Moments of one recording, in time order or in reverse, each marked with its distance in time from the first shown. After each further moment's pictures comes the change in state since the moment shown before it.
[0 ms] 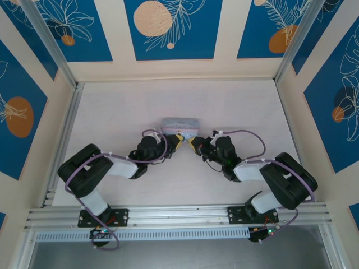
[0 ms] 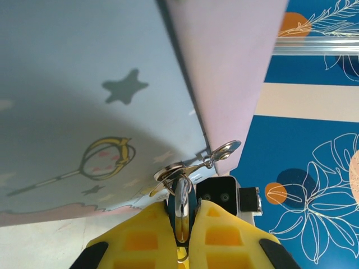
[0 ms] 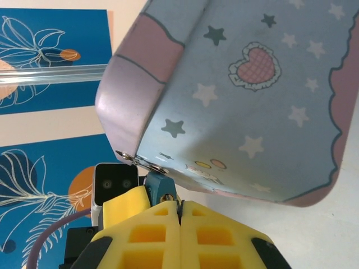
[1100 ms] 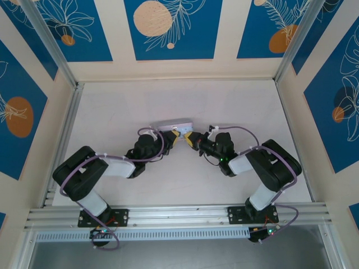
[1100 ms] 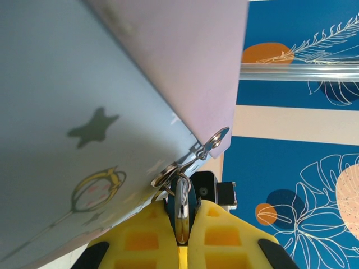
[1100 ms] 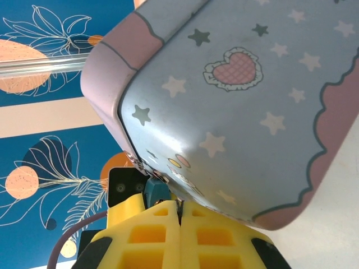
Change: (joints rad) left arm 0.020 -0.053 -0.001 -0.028 -0.055 -0.005; right arm -0.045 0.195 0.066 0.235 -0.138 0.083
